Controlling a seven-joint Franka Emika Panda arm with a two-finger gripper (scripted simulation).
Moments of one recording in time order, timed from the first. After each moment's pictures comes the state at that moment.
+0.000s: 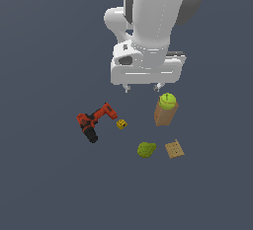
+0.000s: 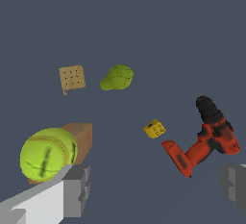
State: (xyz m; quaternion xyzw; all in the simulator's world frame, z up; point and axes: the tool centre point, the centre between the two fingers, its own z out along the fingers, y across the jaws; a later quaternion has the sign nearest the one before) arm 0.002 0.052 0.305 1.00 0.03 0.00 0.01
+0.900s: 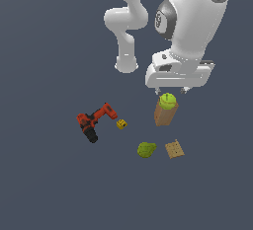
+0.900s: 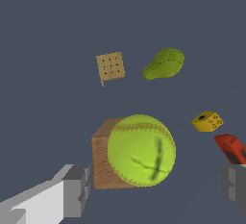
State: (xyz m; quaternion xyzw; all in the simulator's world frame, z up) arm -0.030 0.165 0.260 1.00 0.02 0.00 0.00
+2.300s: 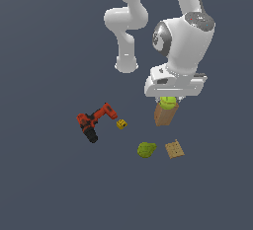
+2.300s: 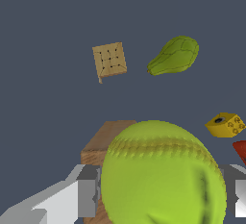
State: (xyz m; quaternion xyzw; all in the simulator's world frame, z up) arm -0.031 0.168 0.210 1.00 0.02 0.00 0.00
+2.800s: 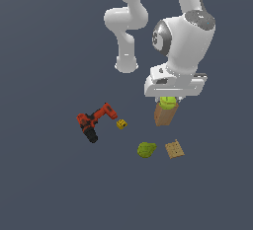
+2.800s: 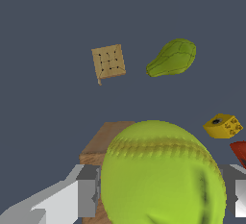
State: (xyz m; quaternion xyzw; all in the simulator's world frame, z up) arm -0.027 0.166 0.214 1.00 0.02 0.00 0.00
